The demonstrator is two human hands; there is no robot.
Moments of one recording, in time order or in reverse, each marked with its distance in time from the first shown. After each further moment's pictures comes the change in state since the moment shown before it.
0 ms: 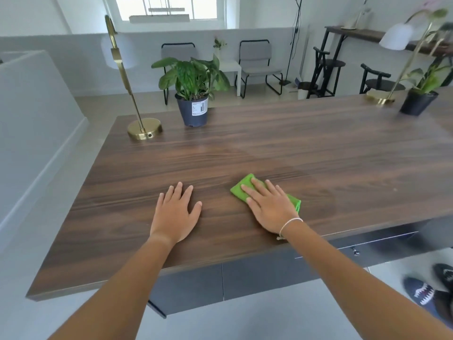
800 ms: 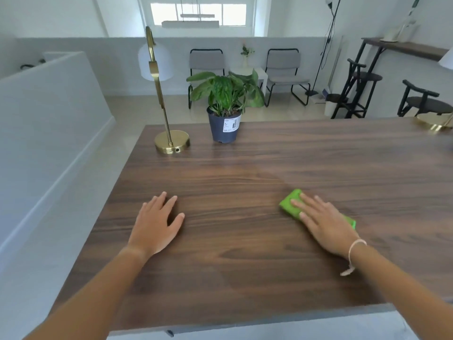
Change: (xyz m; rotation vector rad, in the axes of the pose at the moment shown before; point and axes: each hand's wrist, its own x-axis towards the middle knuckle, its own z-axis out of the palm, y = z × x) left_hand 0.040 -0.090 -0.034 -0.048 0.018 -0.123; right_hand 0.058 0.058 -0.015 0.053 -0.011 -0.076
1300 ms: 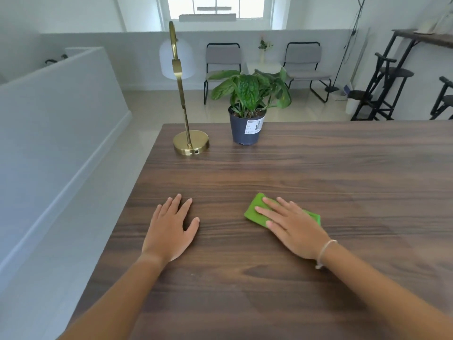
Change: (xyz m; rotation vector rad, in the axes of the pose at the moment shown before) left_hand 0.016 -0.017 0.003 0.038 0.013 -0.008; right_hand 0.055 -0.093 0.019 -0.006 -0.087 -0.309
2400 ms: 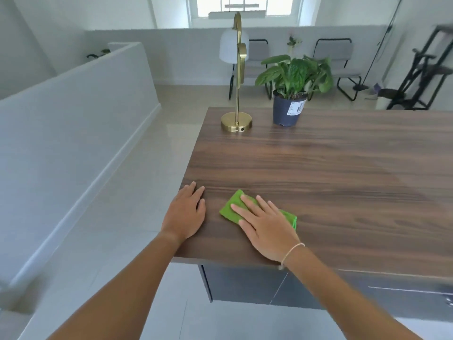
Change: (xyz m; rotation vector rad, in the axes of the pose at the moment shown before) left_hand -0.095 -0.074 -0.029 -0.159 0.087 -0.074; right_hand -0.025 -0.196 0.049 0.014 0.044 -0.061
